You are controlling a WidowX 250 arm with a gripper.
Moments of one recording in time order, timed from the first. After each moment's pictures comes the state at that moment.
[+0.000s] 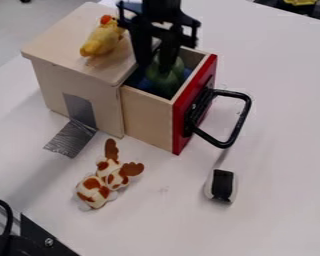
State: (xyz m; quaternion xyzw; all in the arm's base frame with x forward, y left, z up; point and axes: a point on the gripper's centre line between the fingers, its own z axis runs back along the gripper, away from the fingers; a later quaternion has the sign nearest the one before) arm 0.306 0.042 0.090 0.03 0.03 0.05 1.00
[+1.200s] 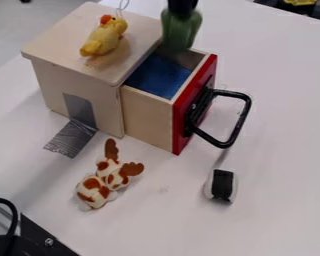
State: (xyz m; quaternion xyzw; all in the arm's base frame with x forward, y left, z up) arm 0.353 0.030 0.174 0.04 -0.04 0.06 1.00
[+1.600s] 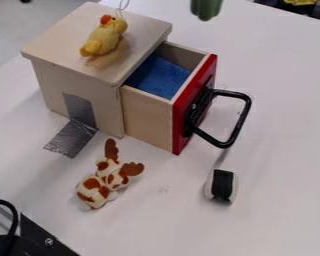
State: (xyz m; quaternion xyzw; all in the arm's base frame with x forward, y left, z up) arm 0.416 0.022 0.168 0.01 -0.04 0.06 1.00
